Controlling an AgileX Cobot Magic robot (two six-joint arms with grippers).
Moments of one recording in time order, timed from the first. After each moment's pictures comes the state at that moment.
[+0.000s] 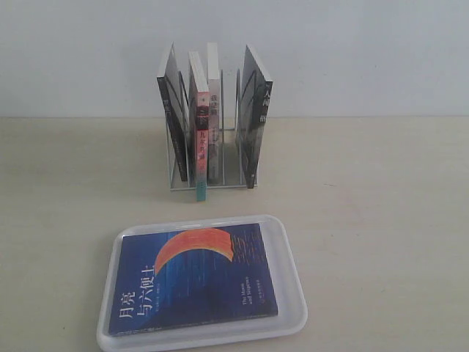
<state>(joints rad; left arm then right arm) -0.11 0.00 0.00 0.11 0.35 -0.17 0.21 0.01 0.00 -1.74 0.06 1.99</state>
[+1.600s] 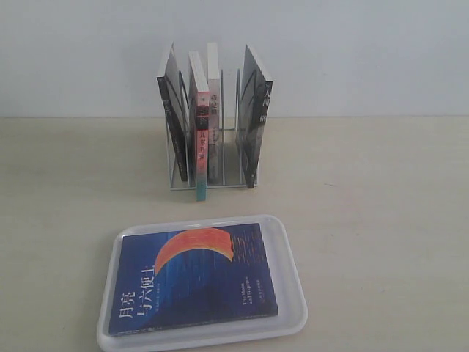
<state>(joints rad) -0.11 0.00 0.00 0.11 0.35 -0.17 0.21 0.01 0.00 -0.01 0.18 0.14</state>
